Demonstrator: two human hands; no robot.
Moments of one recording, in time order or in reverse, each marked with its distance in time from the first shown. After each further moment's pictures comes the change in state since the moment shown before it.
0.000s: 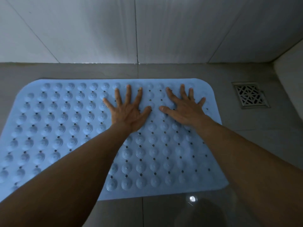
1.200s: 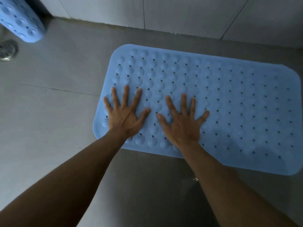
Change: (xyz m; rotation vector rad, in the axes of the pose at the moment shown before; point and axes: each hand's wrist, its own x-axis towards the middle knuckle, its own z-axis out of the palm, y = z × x) left_hand -0.157 -0.241 0.002 -0.017 0.047 -0.202; right_hand -0.118 -0.255 0.116 -0.097 0.146 -0.069
